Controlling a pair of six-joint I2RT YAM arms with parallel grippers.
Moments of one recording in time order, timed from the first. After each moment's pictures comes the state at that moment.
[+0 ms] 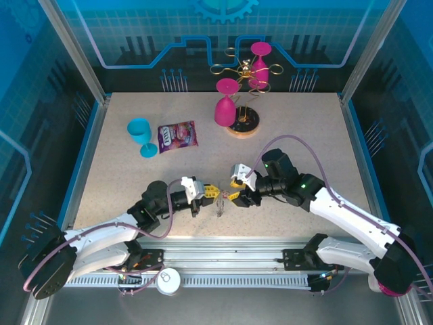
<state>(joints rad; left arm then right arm) -0.74 0.99 0.27 0.67 0.47 0.07 0.71 1.06 0.80 -0.41 -0.56 -0.33</state>
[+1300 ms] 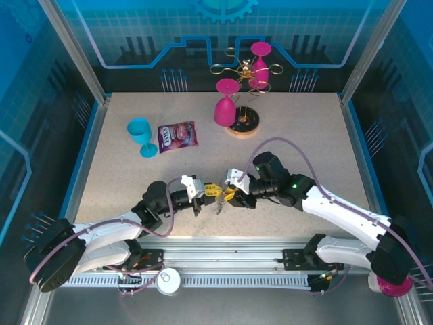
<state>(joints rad) -0.74 1.07 0.26 0.84 0.49 0.01 0.76 1.10 0.79 -0.39 -0.52 -0.36</state>
